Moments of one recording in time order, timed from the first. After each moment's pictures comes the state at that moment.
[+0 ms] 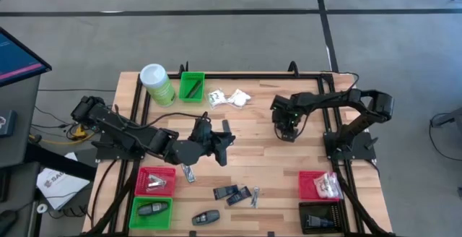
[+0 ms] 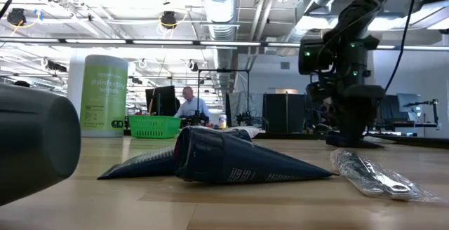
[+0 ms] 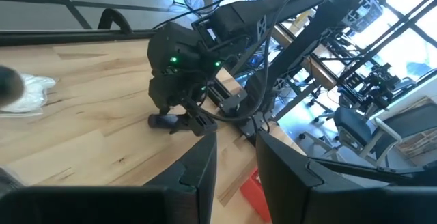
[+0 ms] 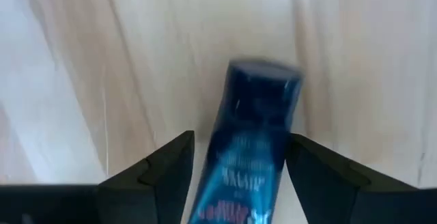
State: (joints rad) left arm -0.41 1.49 1.28 -0.20 -0.84 -0.92; right arm -0.39 1.55 0.75 -0.67 -0.10 -0.19
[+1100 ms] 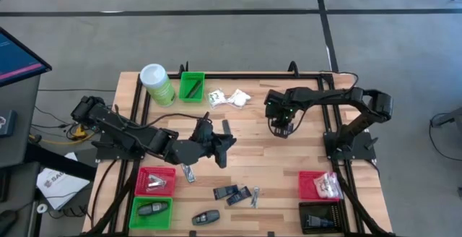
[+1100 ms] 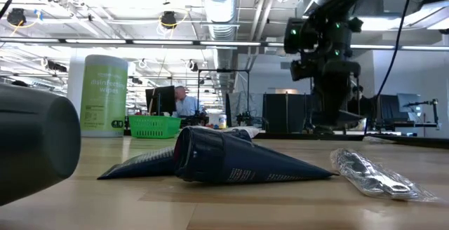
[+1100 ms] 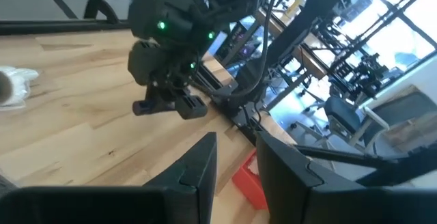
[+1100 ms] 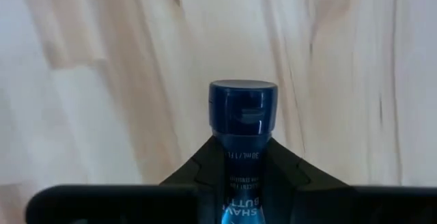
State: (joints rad) left arm -0.41 1.49 1.28 -0.19 -0.78 -0.91; right arm -0.35 1.56 0.94 -0.79 -0.10 -0.14
